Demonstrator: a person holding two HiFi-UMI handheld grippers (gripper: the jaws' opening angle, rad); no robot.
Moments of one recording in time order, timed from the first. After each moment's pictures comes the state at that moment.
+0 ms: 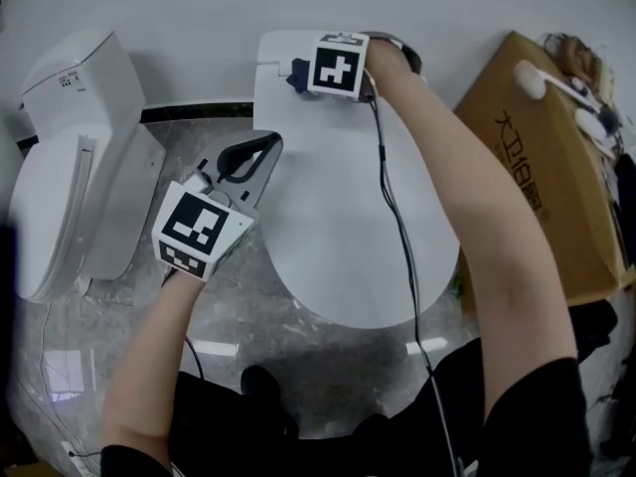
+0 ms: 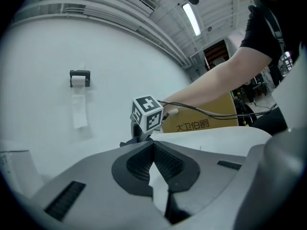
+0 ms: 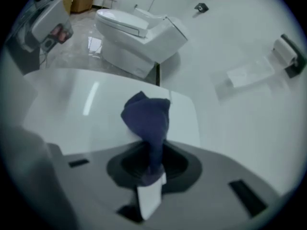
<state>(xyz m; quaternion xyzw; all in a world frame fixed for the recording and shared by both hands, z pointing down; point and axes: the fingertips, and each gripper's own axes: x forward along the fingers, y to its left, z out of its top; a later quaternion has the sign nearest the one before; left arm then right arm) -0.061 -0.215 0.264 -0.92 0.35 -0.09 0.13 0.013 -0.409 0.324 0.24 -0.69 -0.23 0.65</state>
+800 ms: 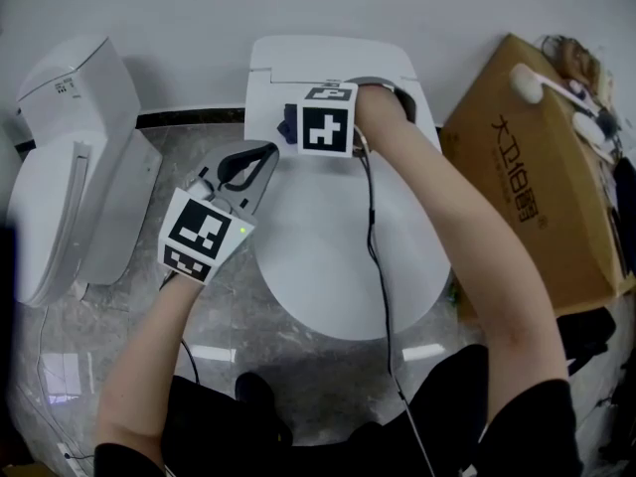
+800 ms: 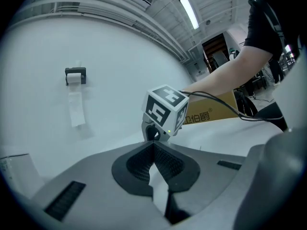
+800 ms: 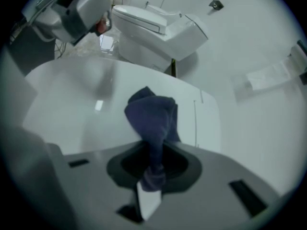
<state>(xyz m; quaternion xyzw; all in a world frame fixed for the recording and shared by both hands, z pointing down) -0.050 -0.226 0.283 -0.92 0.35 -0.12 0.13 0.017 -0.330 0.372 0.17 -0.69 -0.20 0.68</state>
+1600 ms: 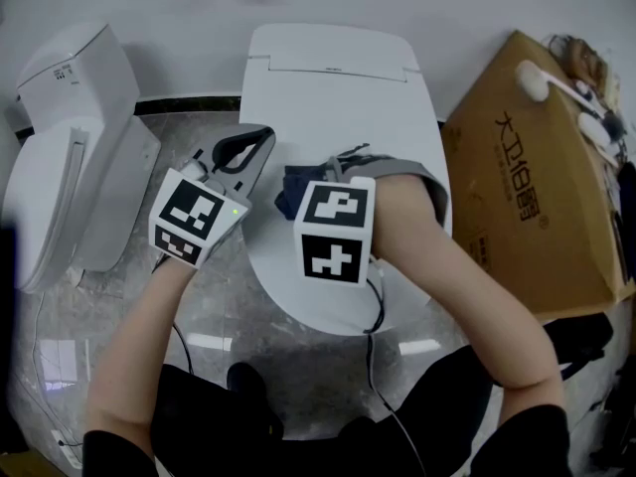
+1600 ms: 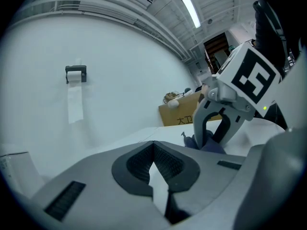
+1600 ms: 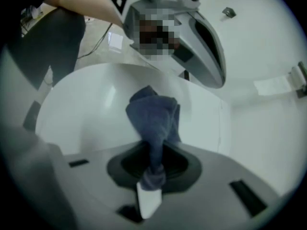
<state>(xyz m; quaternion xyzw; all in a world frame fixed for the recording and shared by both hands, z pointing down) -0.046 -0.234 0.286 -0.92 0.36 -0.13 0.13 0.023 -0.175 0.378 0.15 -0.67 -0.20 0.70</state>
